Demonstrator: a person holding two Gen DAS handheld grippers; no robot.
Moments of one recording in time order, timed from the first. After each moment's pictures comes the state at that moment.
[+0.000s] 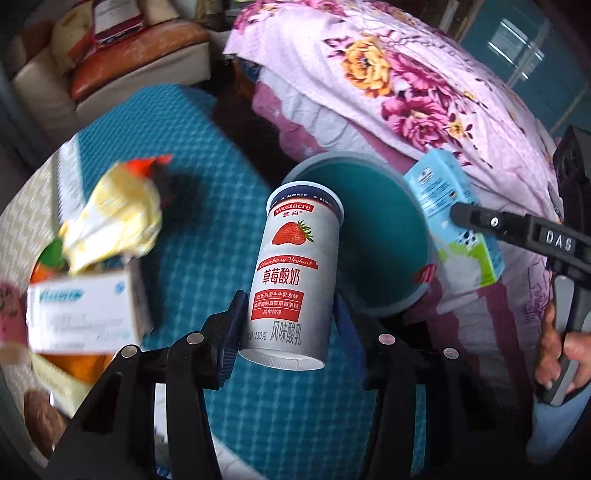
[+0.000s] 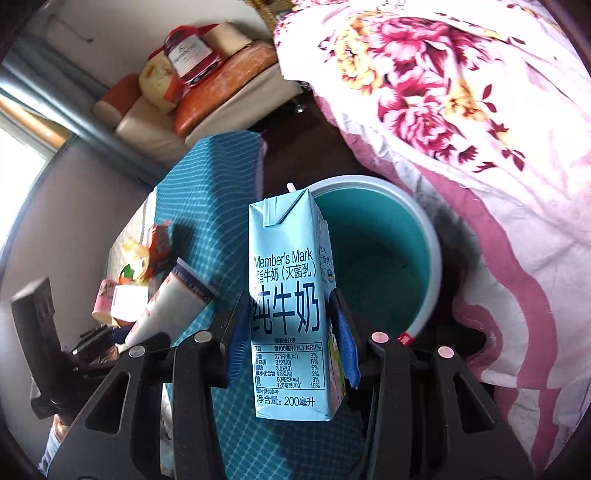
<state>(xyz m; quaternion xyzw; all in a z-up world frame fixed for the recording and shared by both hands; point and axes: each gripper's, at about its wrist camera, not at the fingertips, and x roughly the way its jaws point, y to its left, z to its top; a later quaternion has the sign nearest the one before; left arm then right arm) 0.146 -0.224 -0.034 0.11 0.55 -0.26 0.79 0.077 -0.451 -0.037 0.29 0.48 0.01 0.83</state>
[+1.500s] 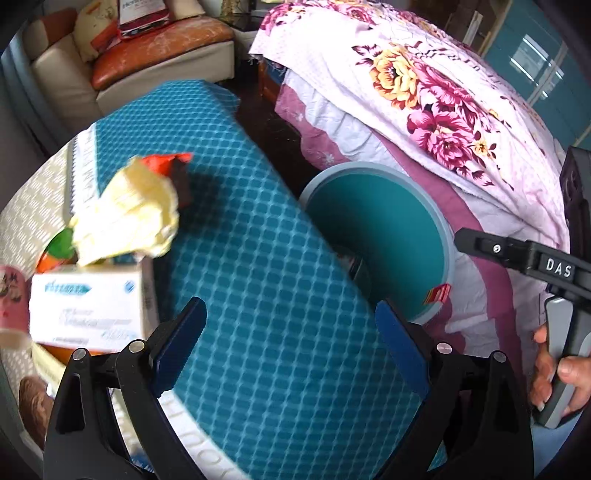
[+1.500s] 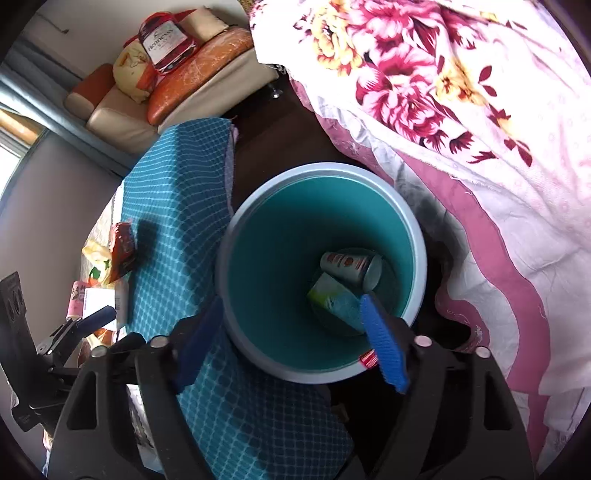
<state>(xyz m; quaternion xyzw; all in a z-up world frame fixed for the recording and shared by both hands) 0.150 -0.206 -0.037 0.08 0.55 -0.21 0.80 0.092 -0.443 -0.049 0.27 0.51 -0.02 0.82</state>
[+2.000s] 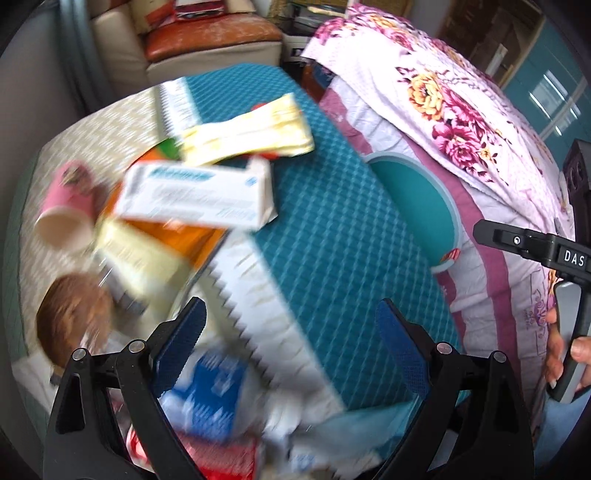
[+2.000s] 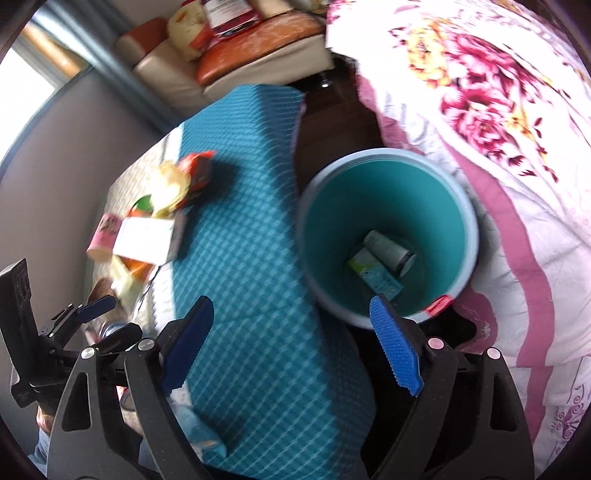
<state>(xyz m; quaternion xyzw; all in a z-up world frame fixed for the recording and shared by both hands) 0.080 -0.079 -0.014 0.03 0.55 -0.17 0.82 0.069 -0.340 -0.009 0.18 0.54 0.05 0.82</state>
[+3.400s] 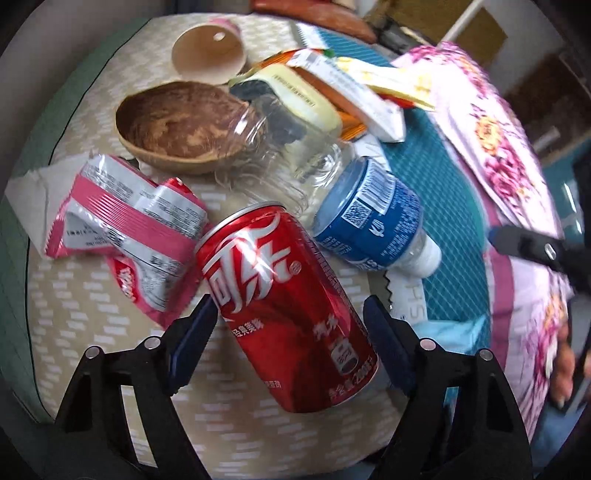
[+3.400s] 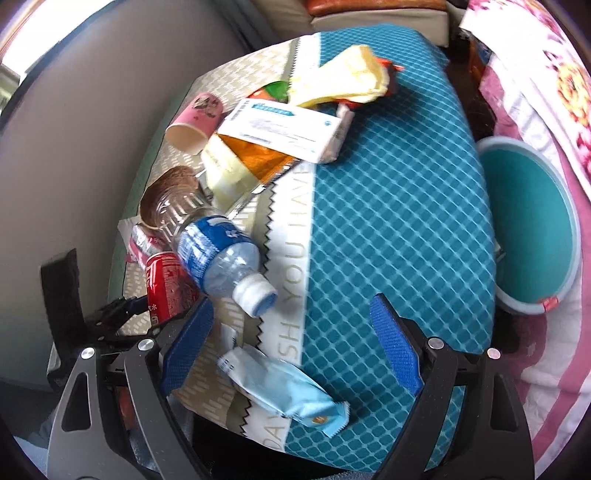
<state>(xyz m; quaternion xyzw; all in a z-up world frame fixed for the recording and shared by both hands) 0.001 0.037 -0.063 -0.12 0.58 -0.09 0.80 0.064 -0.183 -0.018 0.07 0.59 0.21 0.77</state>
